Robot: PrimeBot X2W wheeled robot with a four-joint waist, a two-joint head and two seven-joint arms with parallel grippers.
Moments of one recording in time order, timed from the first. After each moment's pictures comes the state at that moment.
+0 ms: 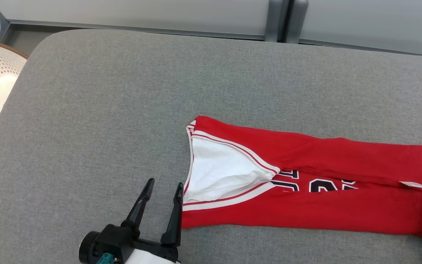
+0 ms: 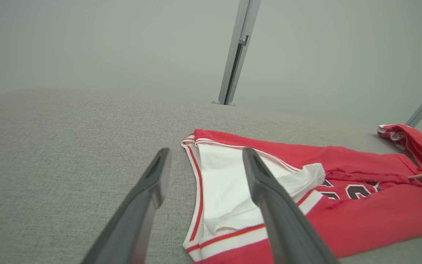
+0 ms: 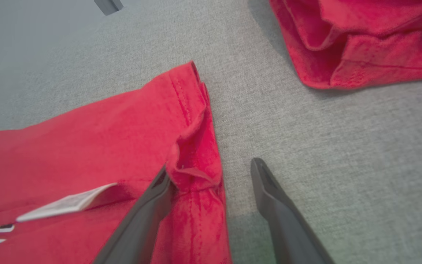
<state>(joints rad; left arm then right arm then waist) 0.01 0.11 -0.41 0.03 -0.35 0.11 -0.26 -0.18 -0.36 -0.15 0.54 0.59 0.13 0.25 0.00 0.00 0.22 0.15</state>
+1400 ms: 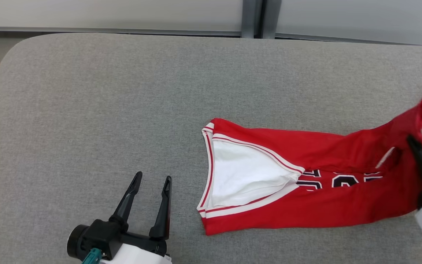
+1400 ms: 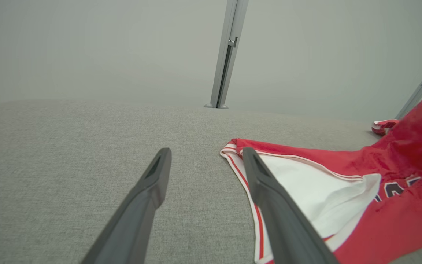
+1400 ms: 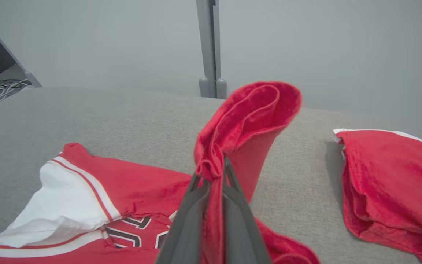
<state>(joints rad) 0.02 0.05 -0.26 0.05 -0.24 -0.02 -0.26 -0.04 -0.38 -0.09 -0.24 0.46 0.13 0.49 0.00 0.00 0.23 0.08</state>
